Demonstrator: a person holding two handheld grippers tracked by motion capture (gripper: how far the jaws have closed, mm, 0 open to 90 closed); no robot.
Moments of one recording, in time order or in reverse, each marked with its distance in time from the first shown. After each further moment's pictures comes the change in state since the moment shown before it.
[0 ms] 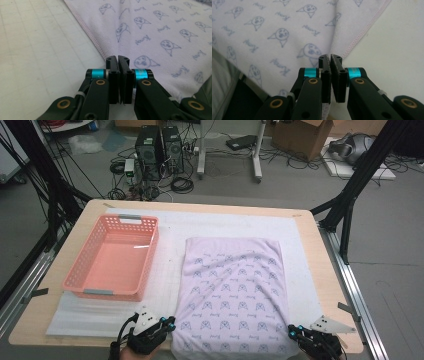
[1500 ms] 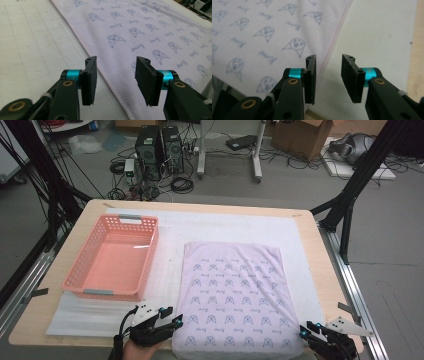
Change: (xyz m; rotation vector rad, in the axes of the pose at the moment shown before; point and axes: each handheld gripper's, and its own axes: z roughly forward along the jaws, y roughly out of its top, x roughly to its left) left arm 0.012 0.015 0.015 -0.062 -0.061 -0.086; right arm -0.024 -0.008 -0.015 -0.044 -0.107 0.090
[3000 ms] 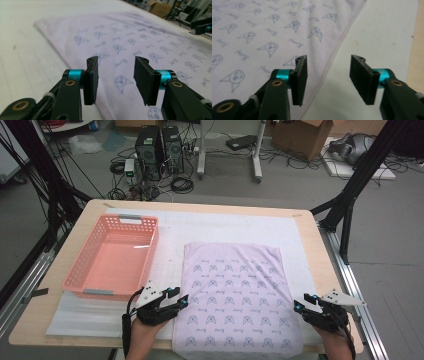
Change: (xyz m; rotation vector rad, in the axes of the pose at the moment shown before) left arm 0.016 0.030 0.030 -0.172 -0.086 0.151; right arm -0.034 0.045 0.039 -0.103 0.049 -0.075
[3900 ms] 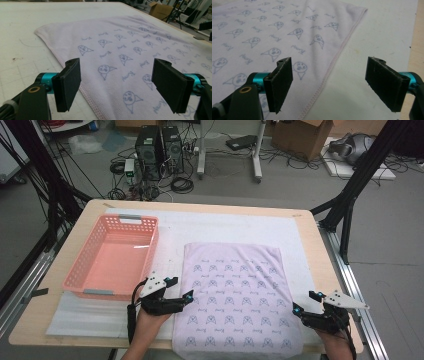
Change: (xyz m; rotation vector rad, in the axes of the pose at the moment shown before) left arm 0.013 0.011 0.015 0.022 0.013 -0.060; right arm 0.000 -0.002 -0.001 -0.054 0.014 -0.022
